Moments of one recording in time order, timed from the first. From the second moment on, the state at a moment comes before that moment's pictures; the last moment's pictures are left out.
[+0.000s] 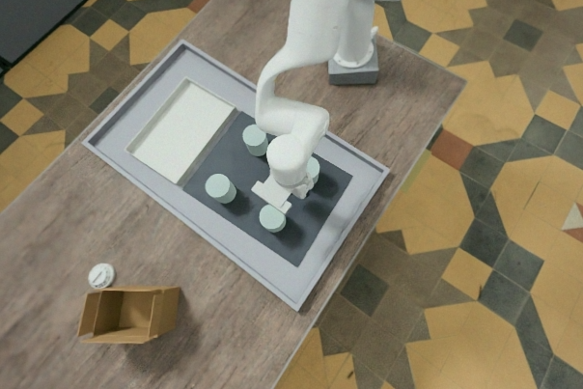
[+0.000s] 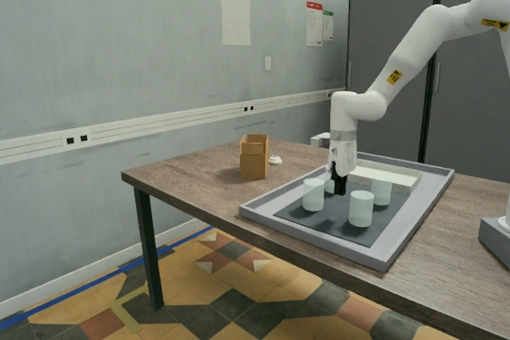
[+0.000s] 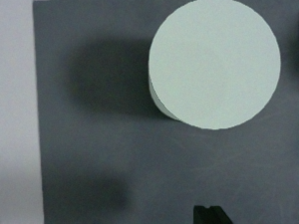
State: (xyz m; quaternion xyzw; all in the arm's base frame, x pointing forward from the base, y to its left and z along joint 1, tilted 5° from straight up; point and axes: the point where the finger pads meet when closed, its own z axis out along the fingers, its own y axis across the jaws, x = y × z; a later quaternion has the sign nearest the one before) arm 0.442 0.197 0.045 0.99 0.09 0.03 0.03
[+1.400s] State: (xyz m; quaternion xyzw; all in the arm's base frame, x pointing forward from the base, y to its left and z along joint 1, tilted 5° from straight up) arm 0.440 0.202 0.112 0.99 0.09 0.03 0.03
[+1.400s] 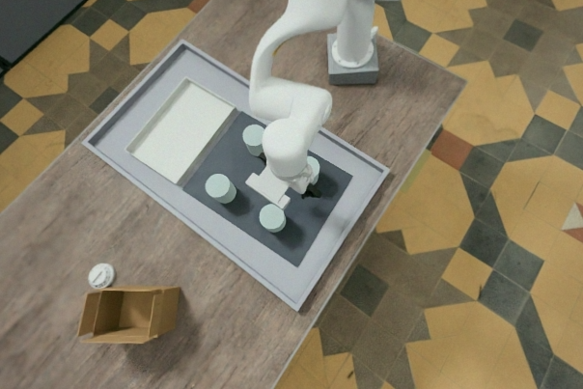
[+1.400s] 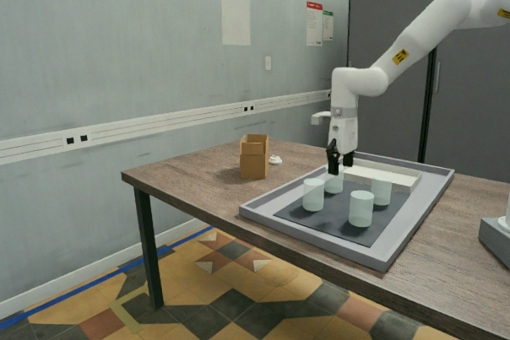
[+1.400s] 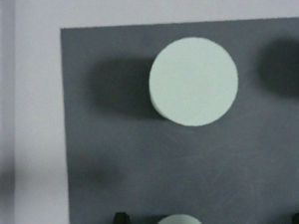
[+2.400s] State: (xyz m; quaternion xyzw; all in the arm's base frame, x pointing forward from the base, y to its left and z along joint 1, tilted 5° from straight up) arm 0.408 0.022 0.128 0.99 0.09 0.03 0.03
